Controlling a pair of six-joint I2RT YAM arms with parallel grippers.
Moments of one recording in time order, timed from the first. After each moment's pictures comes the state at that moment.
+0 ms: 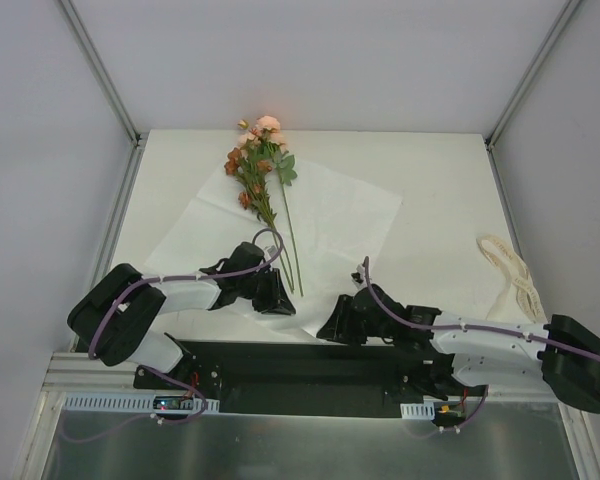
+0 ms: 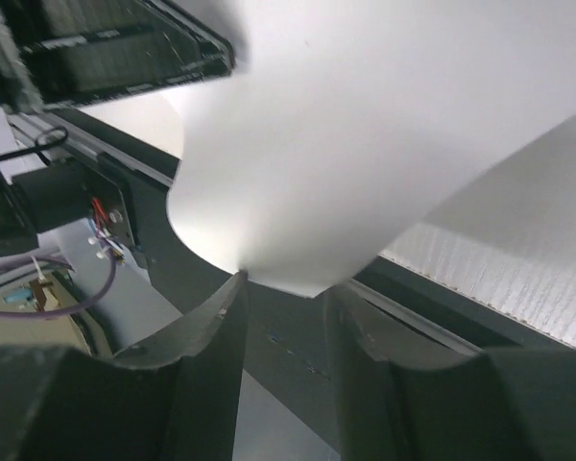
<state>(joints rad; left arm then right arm) -0.67 1.45 0.46 0.08 0.49 -0.91 1.14 1.06 0.36 -0.07 -0.05 1.23</state>
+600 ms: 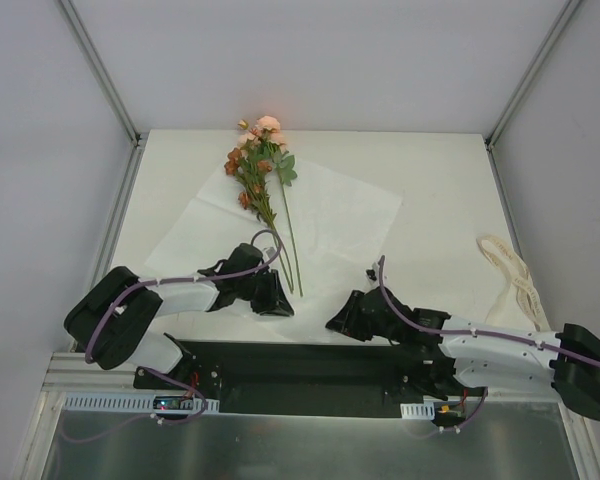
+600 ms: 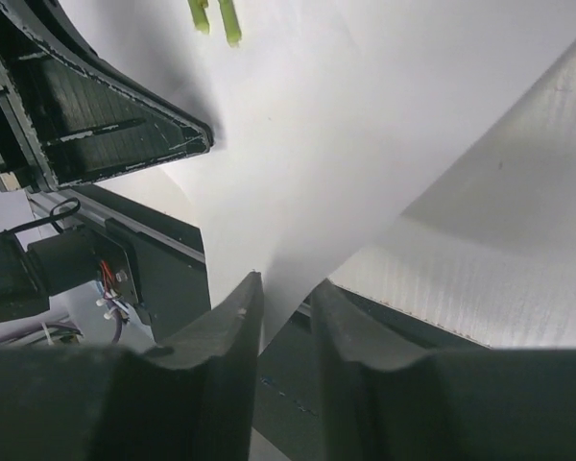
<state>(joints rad) -0.67 1.42 0.45 0.07 0.48 -0.91 1.13 0.95 0.31 -0.09 0.13 1.28</state>
